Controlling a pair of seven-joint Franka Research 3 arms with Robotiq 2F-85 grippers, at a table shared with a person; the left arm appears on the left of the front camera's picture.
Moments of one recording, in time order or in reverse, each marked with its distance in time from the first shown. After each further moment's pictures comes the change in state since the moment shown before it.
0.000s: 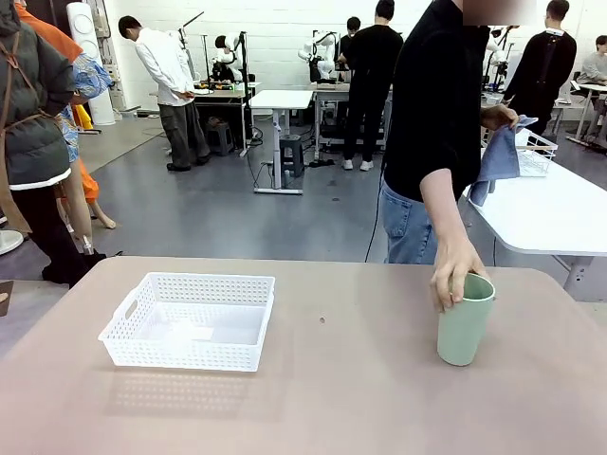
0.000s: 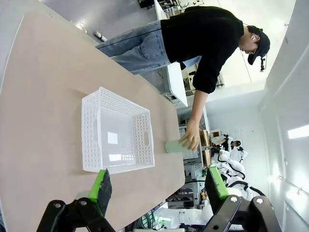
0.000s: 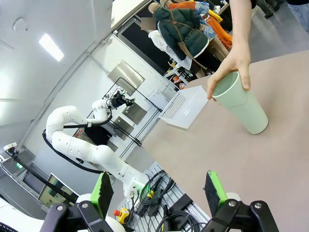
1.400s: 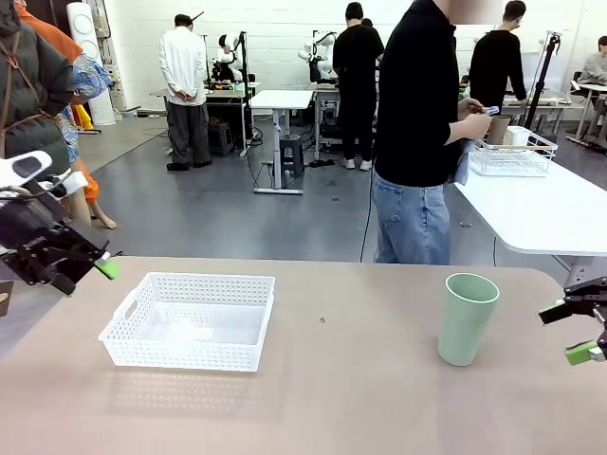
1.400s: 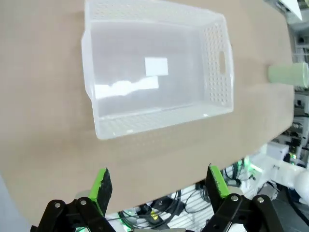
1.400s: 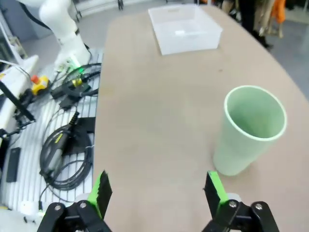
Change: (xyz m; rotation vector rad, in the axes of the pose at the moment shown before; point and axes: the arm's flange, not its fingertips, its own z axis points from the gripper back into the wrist) left arm -0.067 -0.109 -0.219 0.667 0.464 -0.222; right arm 0.073 -0.048 -0.195 -0.020 0.640 0.777
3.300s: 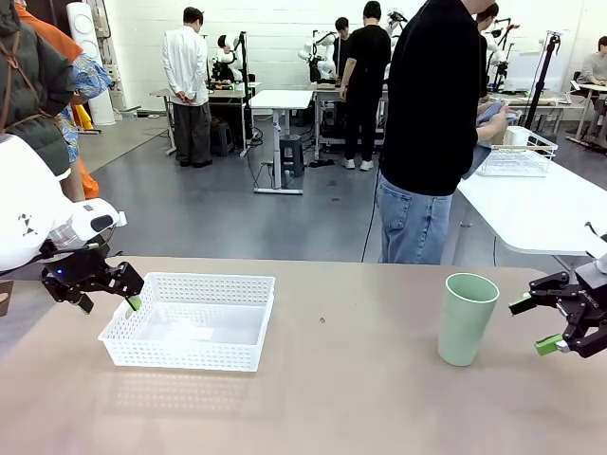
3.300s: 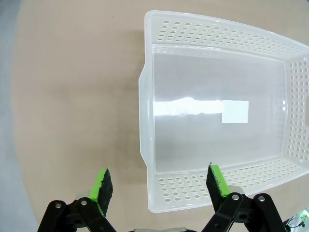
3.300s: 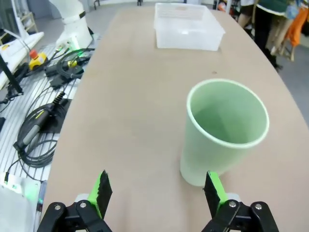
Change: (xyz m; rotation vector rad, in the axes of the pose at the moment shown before) left arm 0.027 0.017 -0.091 0.334 -0.093 0.000; right arm -0.024 -0.078 -0.032 0.055 -0.009 0.158
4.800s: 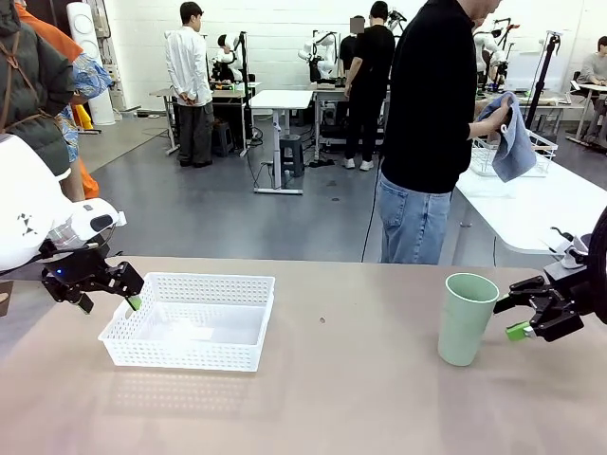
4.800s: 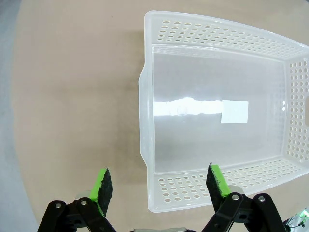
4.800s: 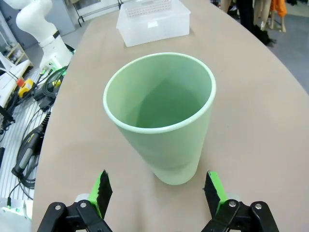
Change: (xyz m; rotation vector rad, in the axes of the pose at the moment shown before) left arm 0.000 0.000 0.000 -0.002 0.000 0.001; right arm -0.021 -0.052 -0.027 0.002 -0.014 -0.196
